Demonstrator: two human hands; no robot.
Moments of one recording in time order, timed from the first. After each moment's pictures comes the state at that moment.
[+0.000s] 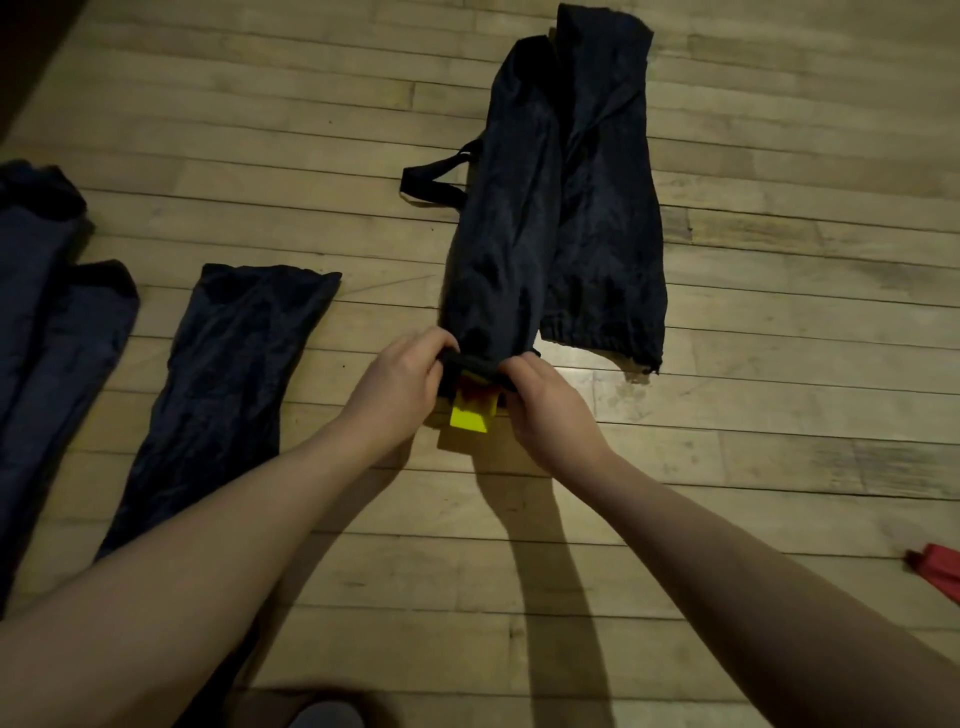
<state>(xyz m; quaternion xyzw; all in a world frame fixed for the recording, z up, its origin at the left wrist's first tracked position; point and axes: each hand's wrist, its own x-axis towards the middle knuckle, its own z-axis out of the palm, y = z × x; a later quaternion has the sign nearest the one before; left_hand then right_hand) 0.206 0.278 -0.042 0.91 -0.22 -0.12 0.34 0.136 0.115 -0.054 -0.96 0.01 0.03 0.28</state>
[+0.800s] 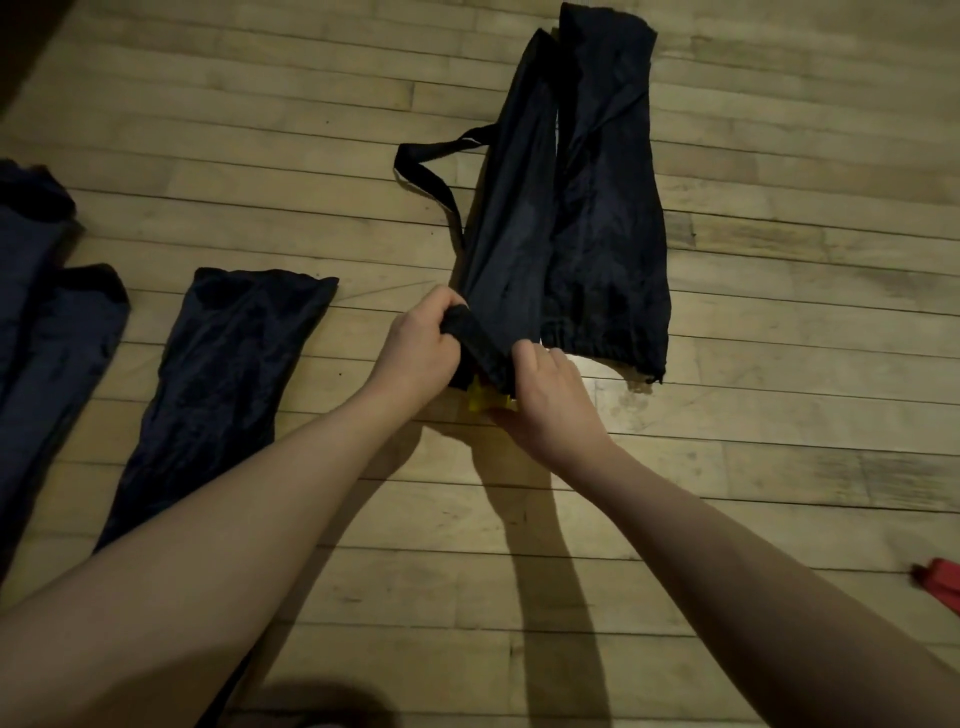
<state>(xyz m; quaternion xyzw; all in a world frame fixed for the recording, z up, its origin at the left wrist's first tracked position) 0.234 0.245 -0.028 0.86 -0.11 -0.16 0.48 0.154 0.113 -0.049 -0.98 0.02 0.02 0.17</state>
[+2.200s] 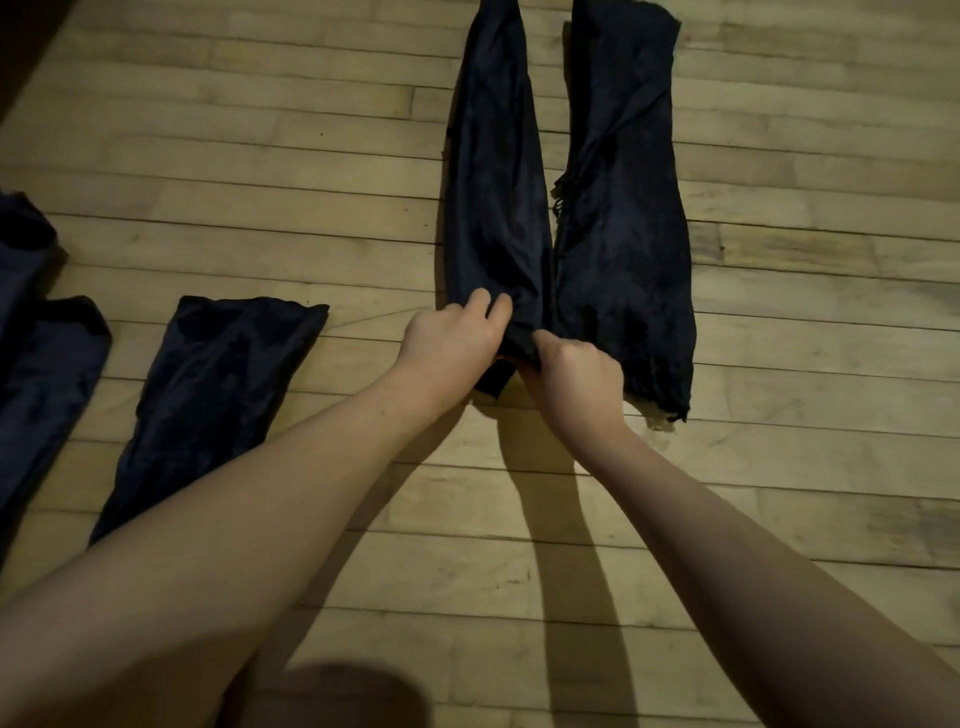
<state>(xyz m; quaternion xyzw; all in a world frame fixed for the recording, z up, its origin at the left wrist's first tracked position) 0.279 0.201 -0.054 0.93 -0.36 -0.01 -0.10 0.212 0.082 -0.074 -0.99 0.10 -0.08 0.07</state>
